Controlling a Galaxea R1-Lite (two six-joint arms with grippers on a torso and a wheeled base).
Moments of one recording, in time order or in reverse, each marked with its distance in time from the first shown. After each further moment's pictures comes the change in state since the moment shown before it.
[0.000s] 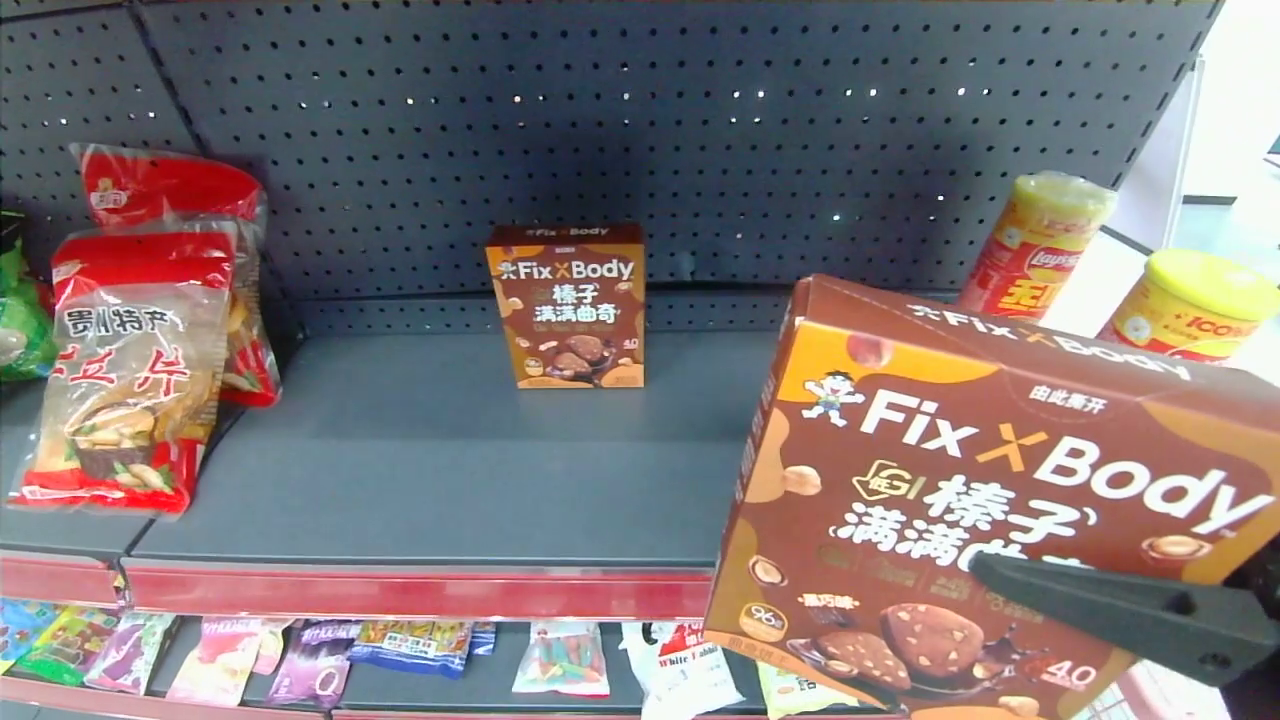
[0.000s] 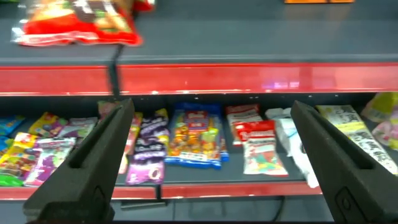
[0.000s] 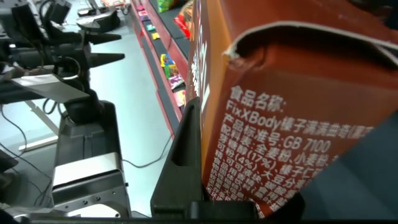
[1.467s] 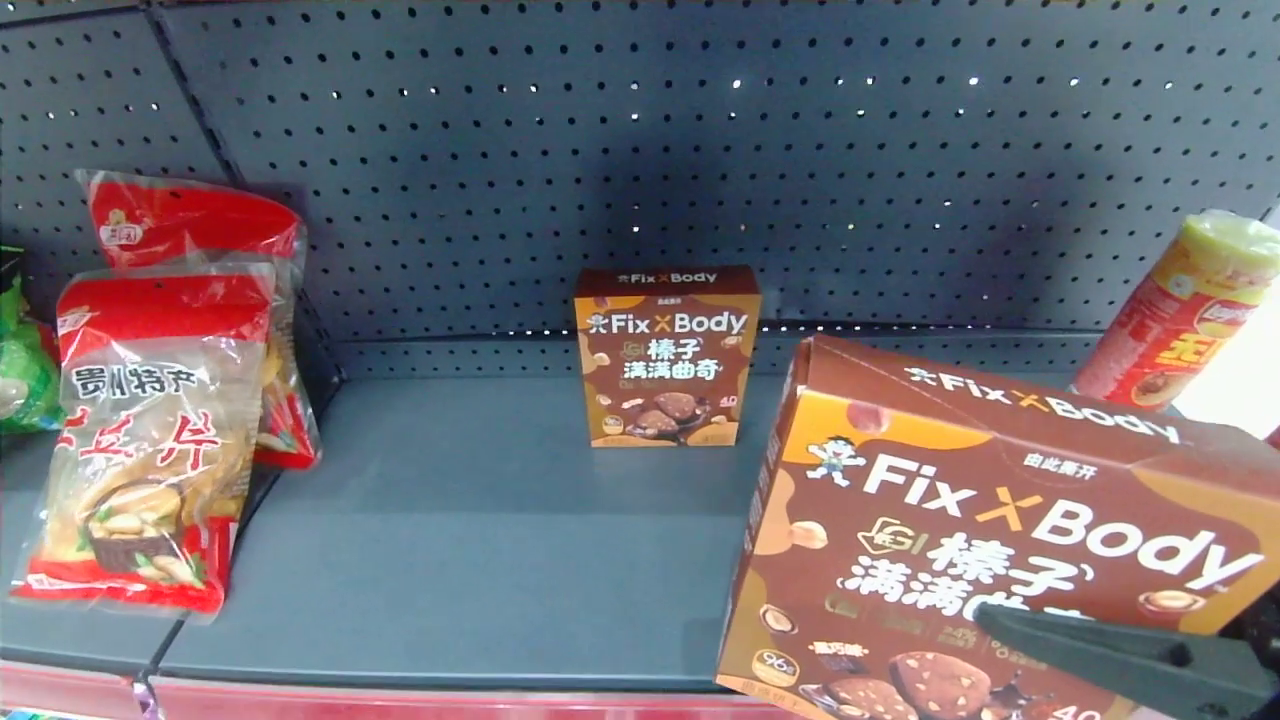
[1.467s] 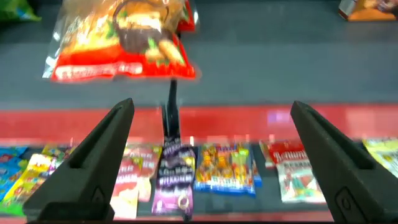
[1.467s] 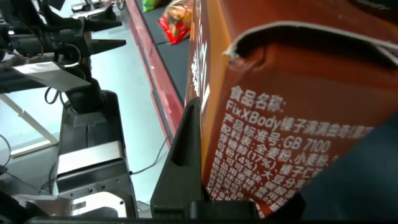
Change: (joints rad) left arm 0.000 0.000 0.000 0.000 0.001 0.003; right arm -0.001 -0.019 0.059 -0.002 -0.002 0.000
